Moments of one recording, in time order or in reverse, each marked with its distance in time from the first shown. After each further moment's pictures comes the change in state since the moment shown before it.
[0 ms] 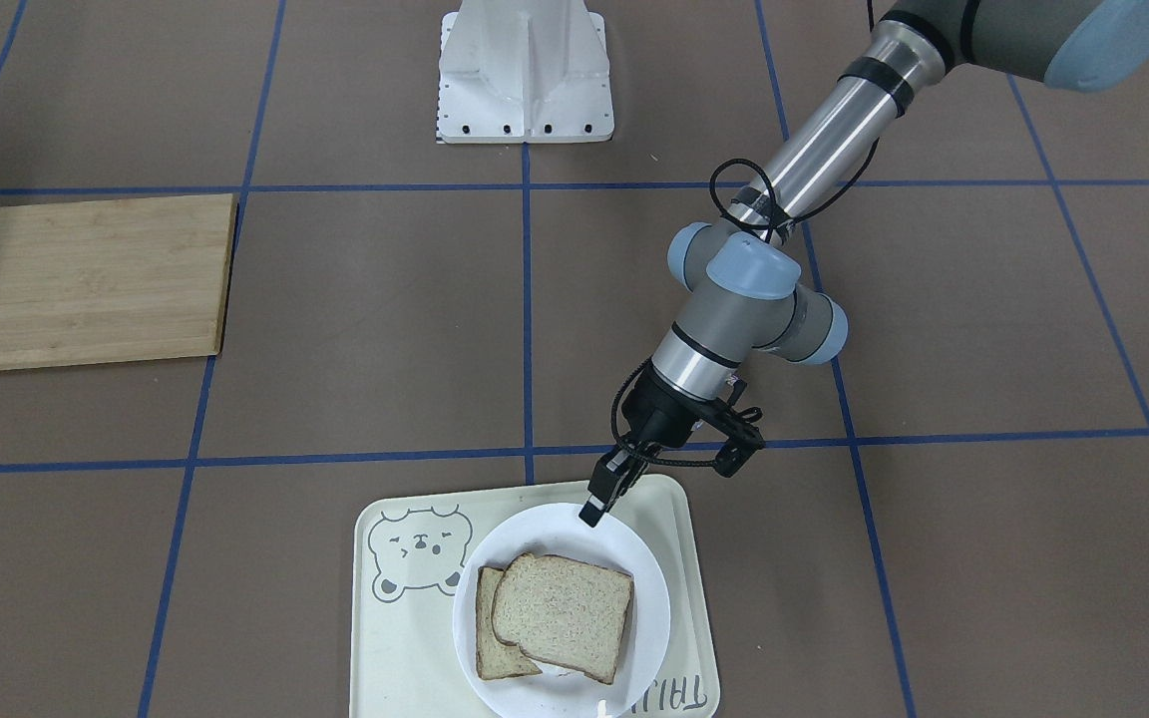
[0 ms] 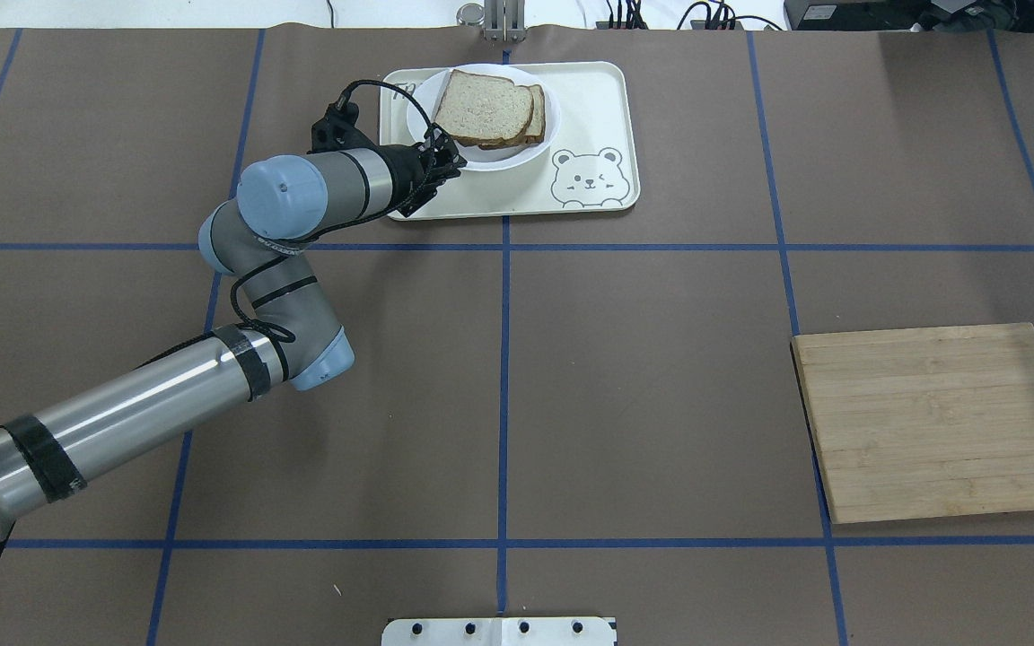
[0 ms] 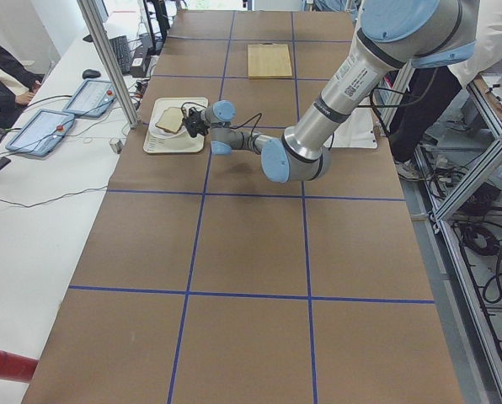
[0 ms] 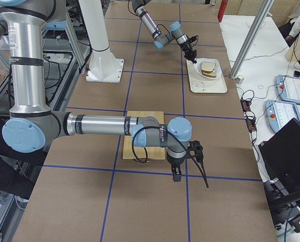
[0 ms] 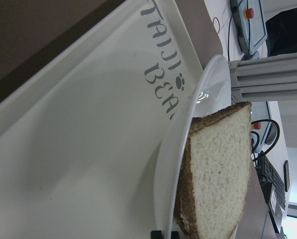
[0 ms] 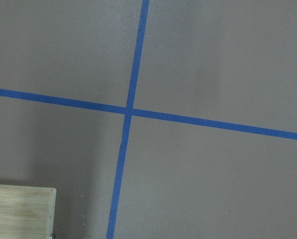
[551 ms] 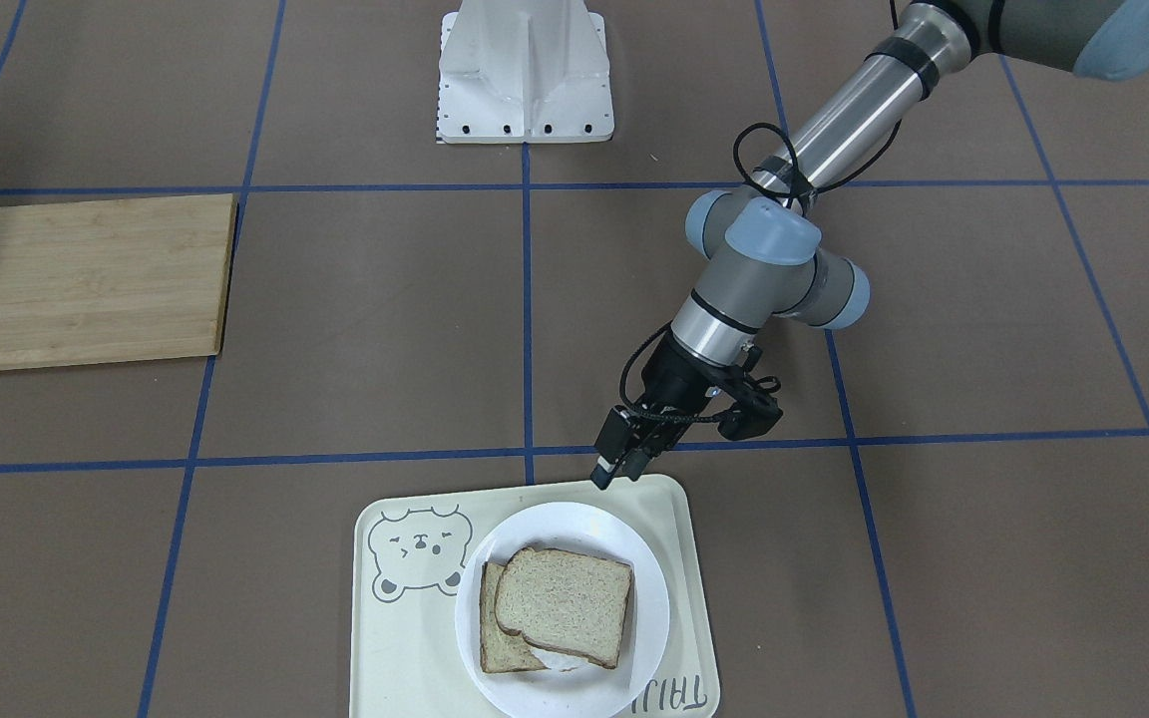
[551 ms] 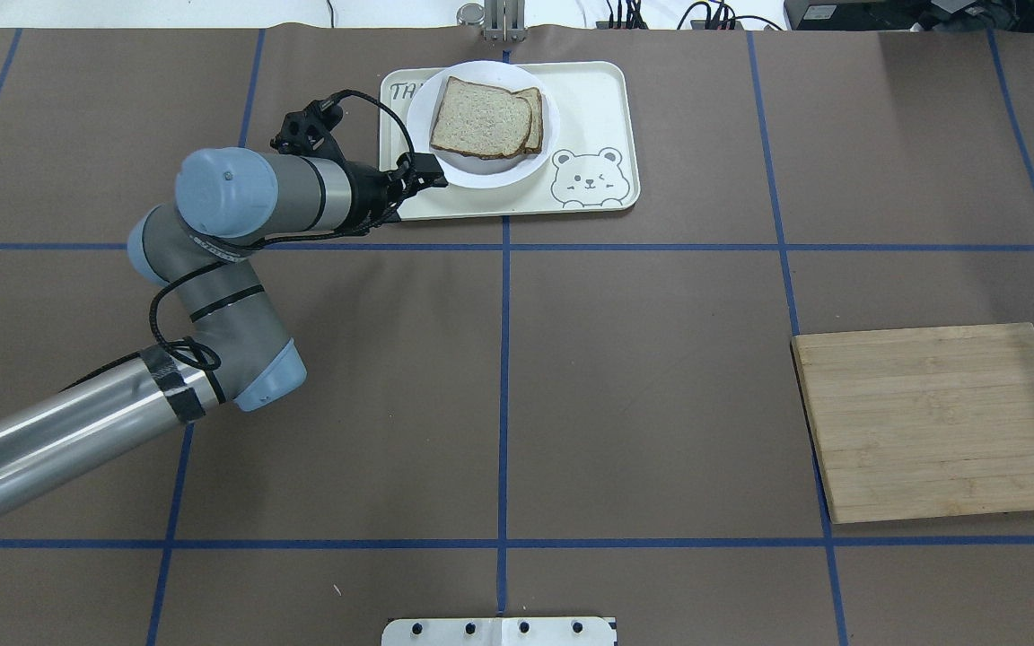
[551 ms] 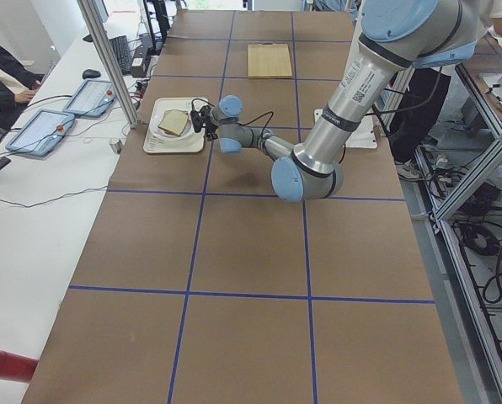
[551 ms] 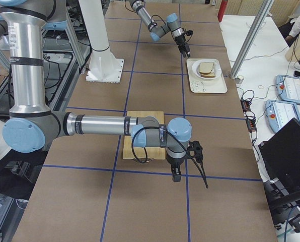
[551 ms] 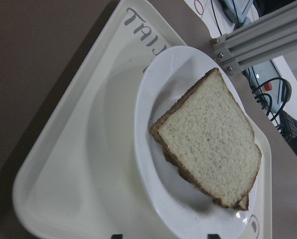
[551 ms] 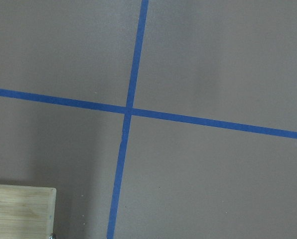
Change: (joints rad) left arm -0.038 0.184 -0.365 0.325 -0.182 0.375; right arm 0.001 -0.003 -0.001 0.000 0.000 0.000
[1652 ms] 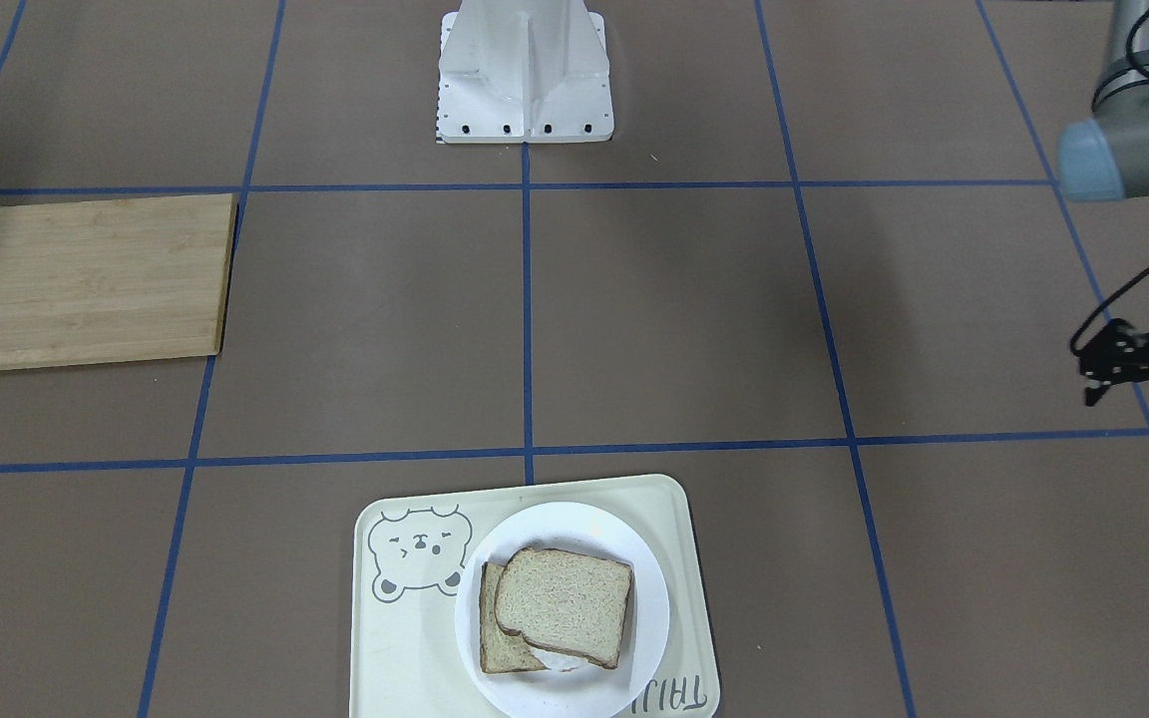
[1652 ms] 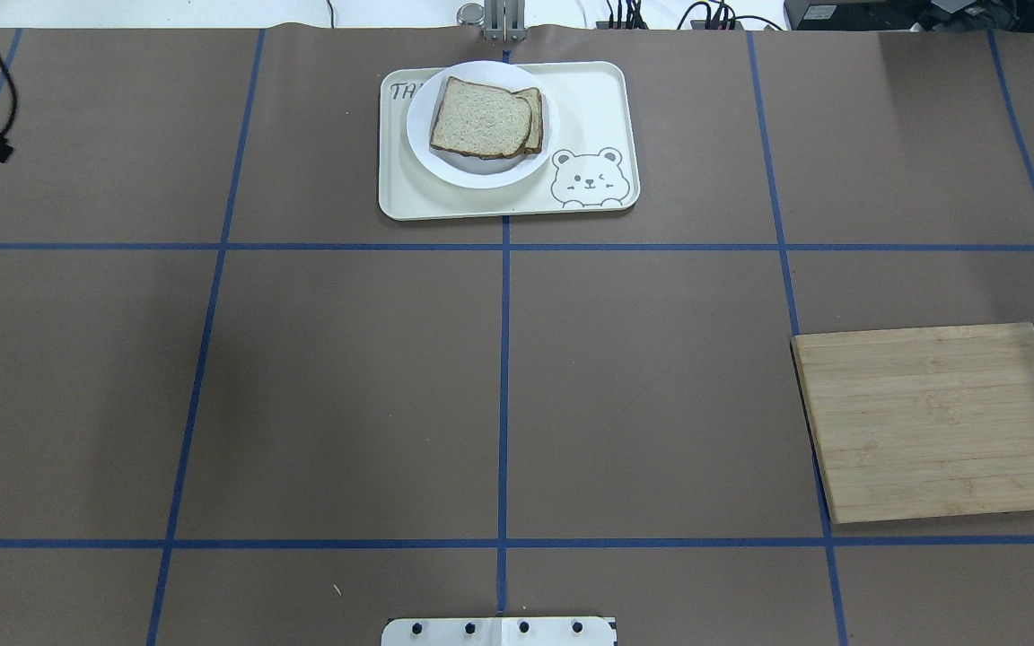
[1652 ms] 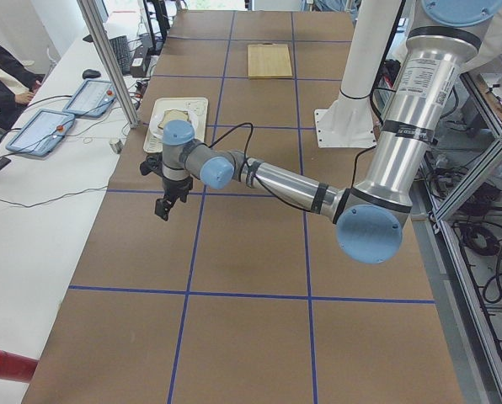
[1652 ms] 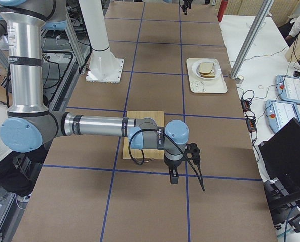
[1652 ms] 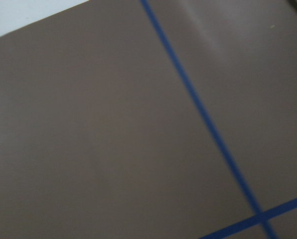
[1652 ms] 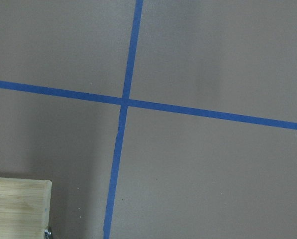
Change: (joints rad) left arm -0.607 0.385 -0.280 0.782 -0.361 1.608; right arm 0.001 -0.018 -0.001 0.009 0.003 -0.003
